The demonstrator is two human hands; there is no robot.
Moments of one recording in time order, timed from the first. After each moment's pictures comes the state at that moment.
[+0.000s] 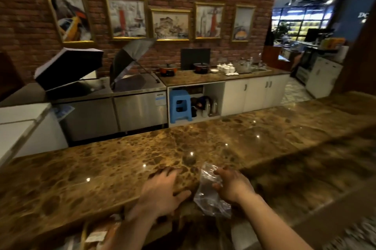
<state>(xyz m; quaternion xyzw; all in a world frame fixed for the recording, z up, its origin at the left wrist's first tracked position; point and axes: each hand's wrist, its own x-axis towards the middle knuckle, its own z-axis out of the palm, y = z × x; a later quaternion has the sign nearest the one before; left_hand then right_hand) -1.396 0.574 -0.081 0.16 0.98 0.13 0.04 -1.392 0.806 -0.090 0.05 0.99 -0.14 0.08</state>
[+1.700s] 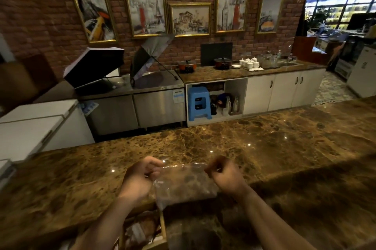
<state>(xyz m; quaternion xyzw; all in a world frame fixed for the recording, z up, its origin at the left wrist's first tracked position) -1.459 0.548 -0.085 -0.01 0.91 0.41 -0.06 -1.467 0.816 -0.098 -0.02 0.87 -0.50 0.00</state>
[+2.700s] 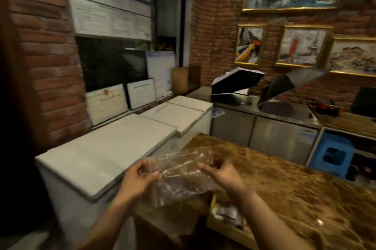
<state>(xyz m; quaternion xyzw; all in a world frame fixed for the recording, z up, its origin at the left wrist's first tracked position) -1.134 0.199 -0.051 -0.30 0.71 0.57 -0.29 -1.313 0.389 -0.018 -0.27 0.75 -0.56 0.23</state>
